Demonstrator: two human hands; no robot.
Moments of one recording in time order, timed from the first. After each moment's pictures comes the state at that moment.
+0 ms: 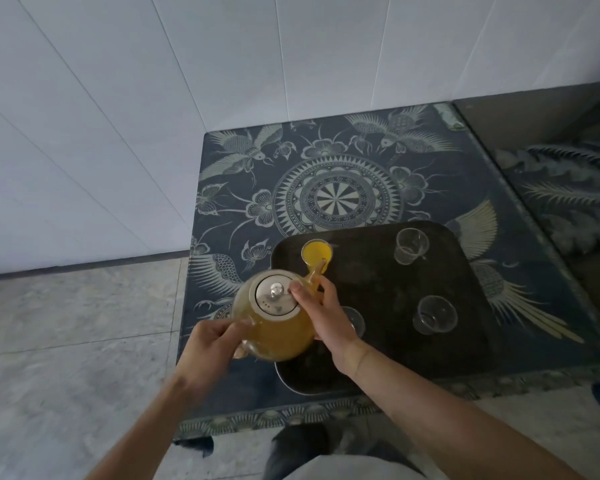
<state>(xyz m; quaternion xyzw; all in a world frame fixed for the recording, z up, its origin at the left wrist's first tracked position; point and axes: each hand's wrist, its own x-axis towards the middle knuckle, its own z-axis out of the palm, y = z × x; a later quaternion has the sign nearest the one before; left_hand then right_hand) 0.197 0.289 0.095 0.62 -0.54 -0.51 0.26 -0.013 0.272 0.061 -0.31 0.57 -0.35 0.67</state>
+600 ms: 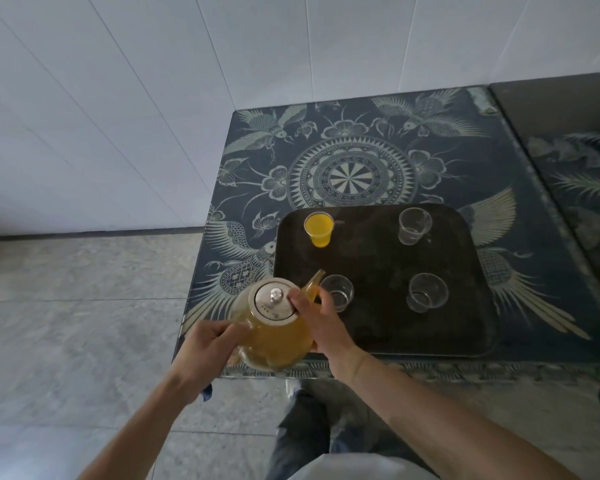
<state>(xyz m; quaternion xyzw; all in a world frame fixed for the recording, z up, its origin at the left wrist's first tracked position) 0.164 0.380 0.103 0.71 -0.46 -0.48 0.20 -0.036 0.341 0.045 -0.29 0.54 -0.32 0.72</state>
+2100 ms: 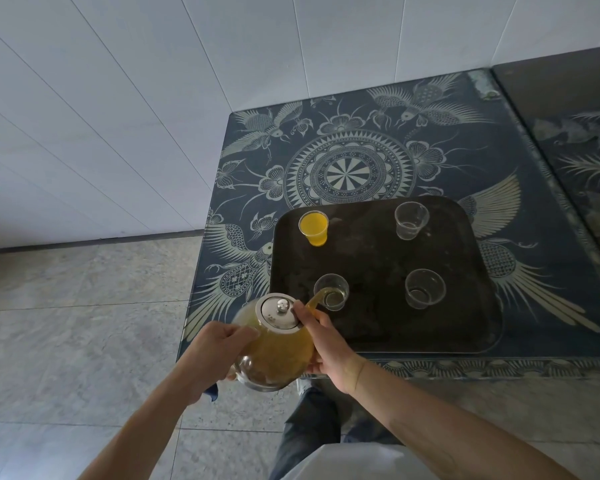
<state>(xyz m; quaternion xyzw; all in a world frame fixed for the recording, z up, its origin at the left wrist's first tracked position) 0.132 0.367 0.113 0.77 -0.43 -0.46 0.10 -0.051 0.351 0.007 -0.23 0.53 -0.23 0.79</state>
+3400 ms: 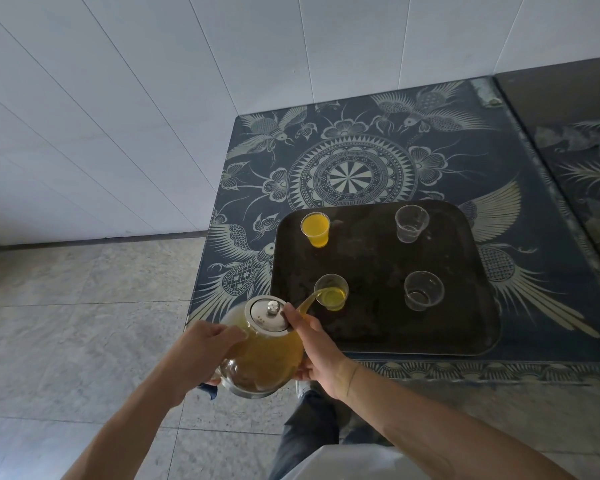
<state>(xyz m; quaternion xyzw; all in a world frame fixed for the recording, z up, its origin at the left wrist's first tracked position) 0.136 0.379 0.136 0.76 -0.45 -0.45 0.11 -0.042 0.363 0.028 -0.23 0.52 -0.21 0.80</state>
